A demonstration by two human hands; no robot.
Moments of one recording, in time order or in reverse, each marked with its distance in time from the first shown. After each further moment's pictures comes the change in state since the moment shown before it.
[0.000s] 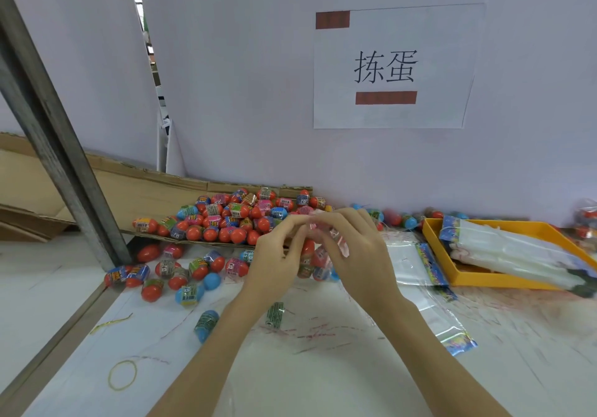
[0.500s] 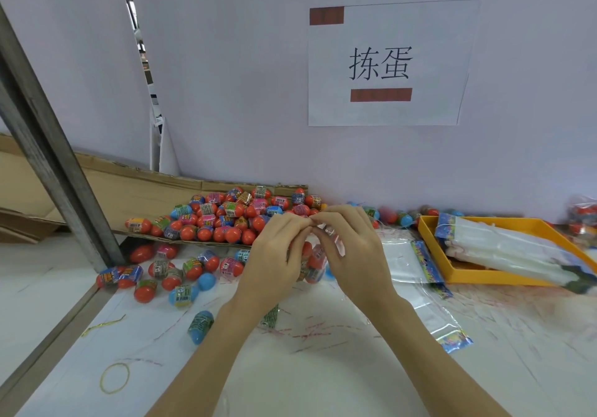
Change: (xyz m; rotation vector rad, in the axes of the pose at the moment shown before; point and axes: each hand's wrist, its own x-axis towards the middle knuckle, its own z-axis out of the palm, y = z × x) left_hand 0.001 0.005 0.003 0.369 0.109 0.358; right_hand -0.002 -0.001 0.000 0.018 0.046 -0.001
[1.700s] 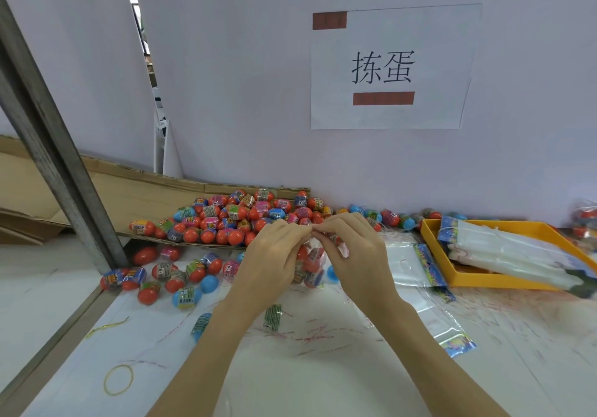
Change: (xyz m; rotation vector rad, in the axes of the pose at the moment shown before) left_hand -0.002 -0.017 -0.009 0.124 -0.082 0.114; right_hand 0.002 0.001 0.001 0.028 0.014 -0.011
